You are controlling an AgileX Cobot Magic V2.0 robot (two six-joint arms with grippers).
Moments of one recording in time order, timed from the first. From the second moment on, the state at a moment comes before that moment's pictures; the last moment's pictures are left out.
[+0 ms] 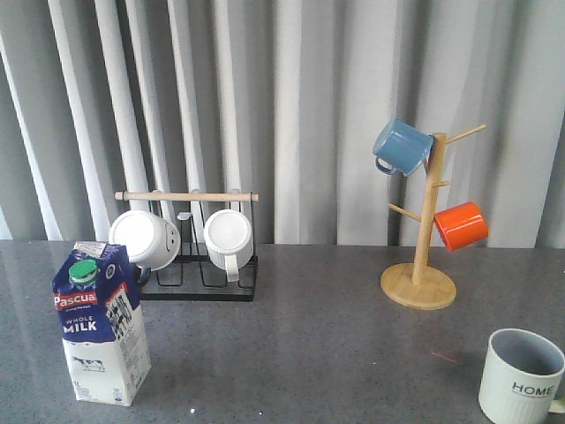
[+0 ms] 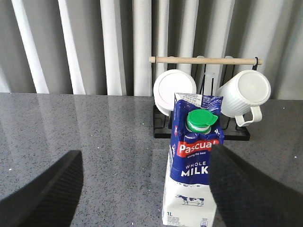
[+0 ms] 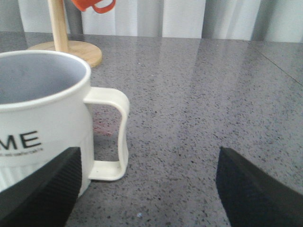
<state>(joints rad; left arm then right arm) 0.02 0.81 -0.73 0.01 0.22 -0.06 -0.43 1.54 -0.30 -0.34 -0.95 0.12</state>
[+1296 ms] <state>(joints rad) 0.02 0.81 -0.73 0.01 0.22 -0.06 -0.40 1.79 -0.55 -0.59 -1.02 0.30</state>
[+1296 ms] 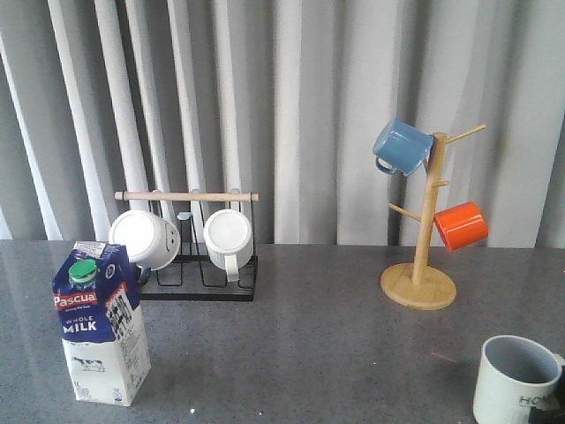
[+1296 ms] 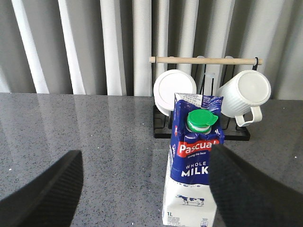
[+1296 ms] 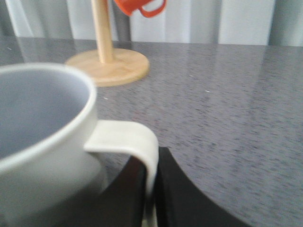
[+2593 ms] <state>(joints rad) 0.02 0.81 -0.73 0.01 0.22 -0.06 0.42 1.90 -0.77 0.36 -0.77 -0.15</state>
